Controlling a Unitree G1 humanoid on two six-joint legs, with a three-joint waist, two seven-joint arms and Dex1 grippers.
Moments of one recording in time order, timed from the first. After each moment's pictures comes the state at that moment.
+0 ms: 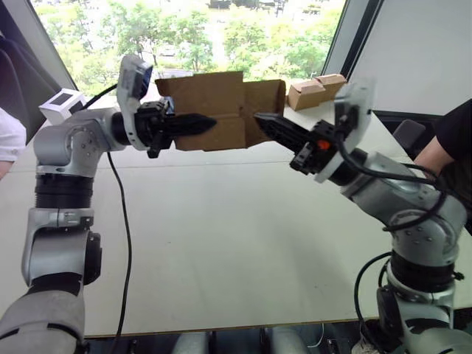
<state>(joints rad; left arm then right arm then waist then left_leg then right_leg) -1.05 0.65 0.06 0.34 -0.69 0.80 -1.42 -0.62 -0.53 -0.18 -0.59 1.00 0.89 0.28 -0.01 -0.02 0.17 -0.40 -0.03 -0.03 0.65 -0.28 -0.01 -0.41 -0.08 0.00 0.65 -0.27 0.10</state>
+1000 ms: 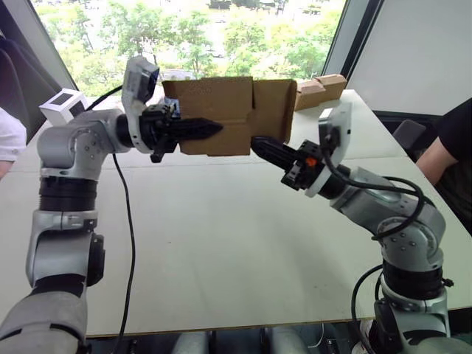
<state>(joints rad) -1.03 0.62 0.06 0.27 -0.70 0.84 -1.41 -0.58 -0.44 -0.07 -0.51 0.95 0.84 0.35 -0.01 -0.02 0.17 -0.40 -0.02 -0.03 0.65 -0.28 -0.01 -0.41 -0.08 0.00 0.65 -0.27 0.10</state>
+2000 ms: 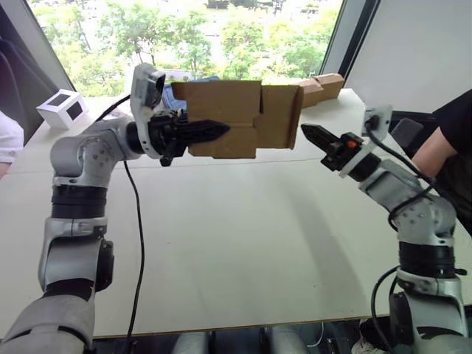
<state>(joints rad) -0.99 0.56 0.09 0.24 -0.75 0.84 -1.35 -0.62 -0.50 -0.19 -0.04 0.87 0.66 0.45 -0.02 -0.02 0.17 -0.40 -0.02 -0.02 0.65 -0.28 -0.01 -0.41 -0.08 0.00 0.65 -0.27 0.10</state>
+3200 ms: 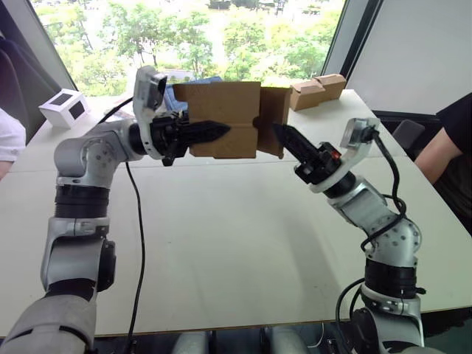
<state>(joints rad) -0.99 0.55 0.09 0.27 -0.74 0.84 -1.35 -0.52 -0.23 -0.27 -0.24 1.32 0.75 0.38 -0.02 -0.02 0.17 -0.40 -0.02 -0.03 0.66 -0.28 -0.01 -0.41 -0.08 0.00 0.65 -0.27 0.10</state>
